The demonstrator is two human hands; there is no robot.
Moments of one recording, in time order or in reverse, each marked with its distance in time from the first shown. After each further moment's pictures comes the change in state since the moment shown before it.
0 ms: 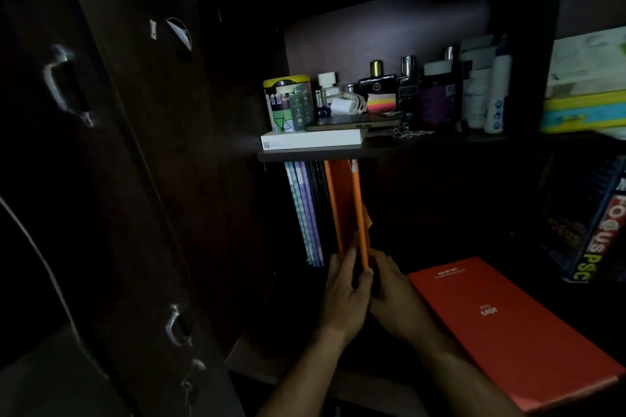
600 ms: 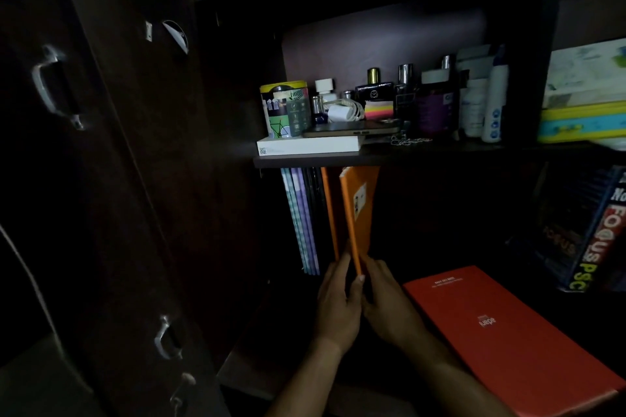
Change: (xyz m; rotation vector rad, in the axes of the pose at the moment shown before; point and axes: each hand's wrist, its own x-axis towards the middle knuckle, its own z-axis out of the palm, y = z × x) left_hand 0.008 -0.014 0.003 0.003 0.083 0.047; right_hand 0.009 0.002 0.006 -0.115 -0.002 -0.009
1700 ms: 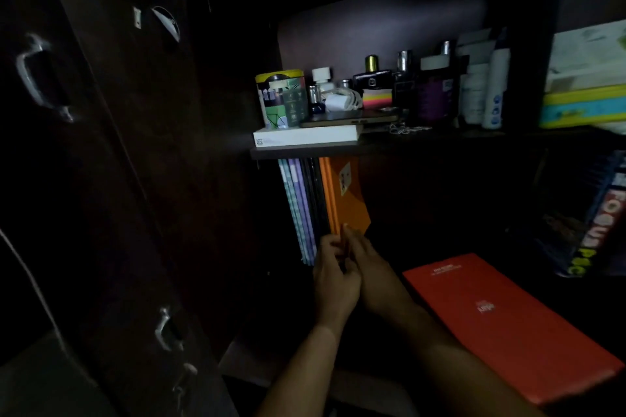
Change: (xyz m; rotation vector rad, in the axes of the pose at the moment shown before) left_hand 0.019 0.004 0.009 0.030 0.202 -0.102; right_hand 0.028 -0.005 0.005 -0.221 -0.148 0.053
